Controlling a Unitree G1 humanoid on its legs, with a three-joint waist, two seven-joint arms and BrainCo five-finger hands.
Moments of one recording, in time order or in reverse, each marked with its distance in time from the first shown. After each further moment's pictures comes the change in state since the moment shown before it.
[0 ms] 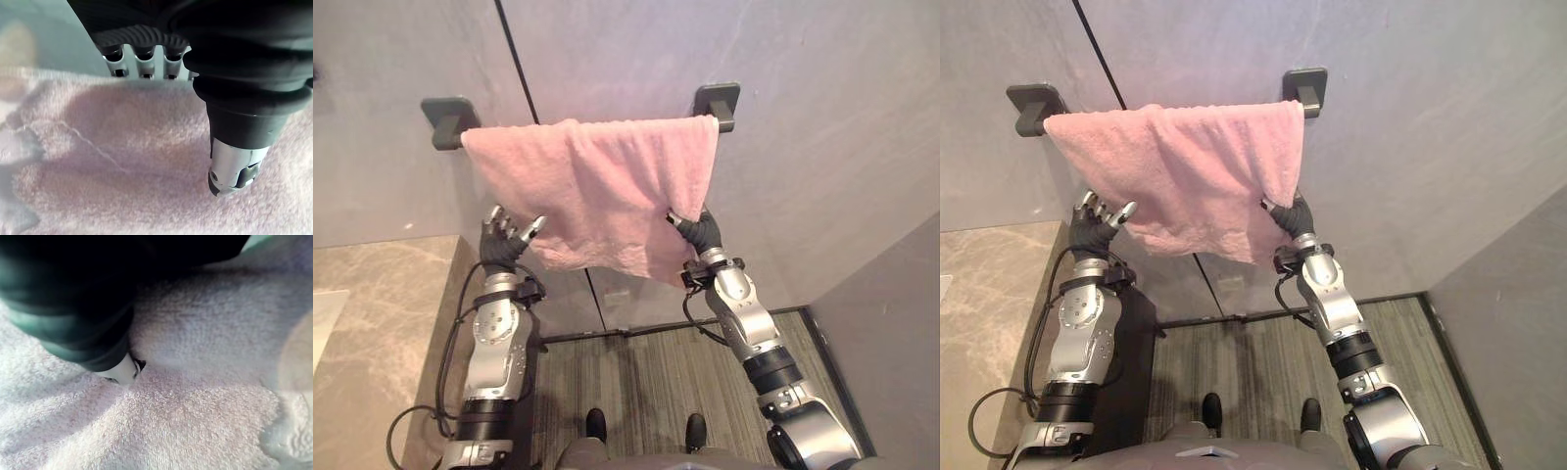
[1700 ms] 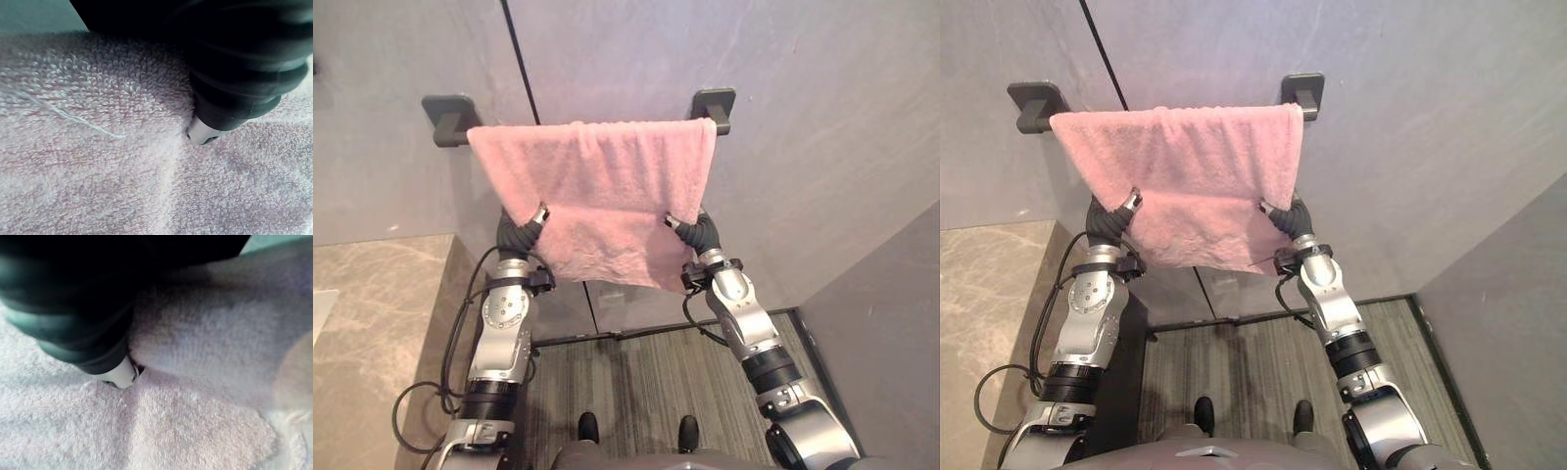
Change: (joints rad) left arm -0.086 0.004 -0.011 0.074 0.059 -0.006 -0.039; right arm -0.011 0.009 -0.053 0.056 -0.079 0.005 -0.003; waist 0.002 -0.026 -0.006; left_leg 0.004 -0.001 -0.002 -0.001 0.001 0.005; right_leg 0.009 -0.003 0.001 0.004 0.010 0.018
